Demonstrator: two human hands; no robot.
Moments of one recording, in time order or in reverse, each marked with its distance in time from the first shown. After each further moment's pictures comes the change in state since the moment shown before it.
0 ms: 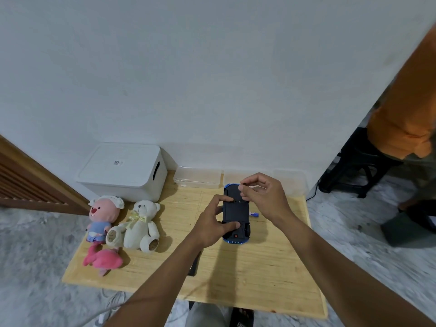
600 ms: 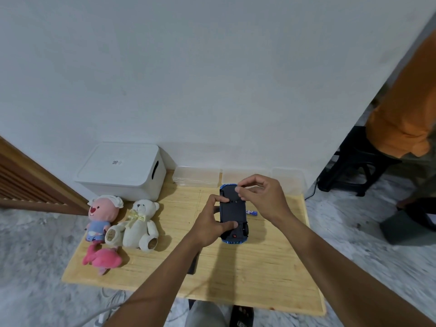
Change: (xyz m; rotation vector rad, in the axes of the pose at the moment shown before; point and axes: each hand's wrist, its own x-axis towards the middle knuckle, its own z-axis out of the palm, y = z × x) left_hand -0.005 0.001 0.002 -0.025 0.015 -0.057; right_hand -0.006 -0.002 -0.003 -0.092 -0.020 -0.007
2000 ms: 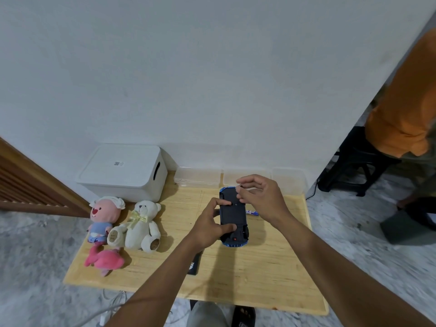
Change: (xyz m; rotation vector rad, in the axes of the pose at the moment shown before) left_hand -0.004 -0.004 -0.005 -0.070 -0.037 -0.015; right_hand -0.004 -0.002 0.010 0.111 -0.026 0.002
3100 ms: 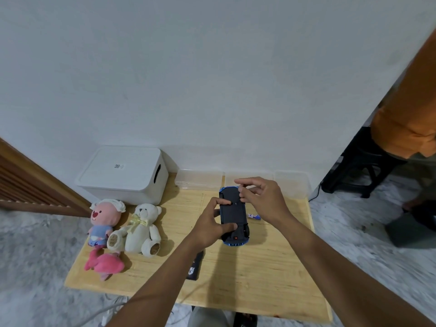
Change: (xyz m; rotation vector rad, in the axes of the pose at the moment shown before) left_hand 0.017 0.001 -0.005 0.020 0.027 -0.018; right_hand 0.018 0.005 -0.002 -0.076 -0.008 -0.031
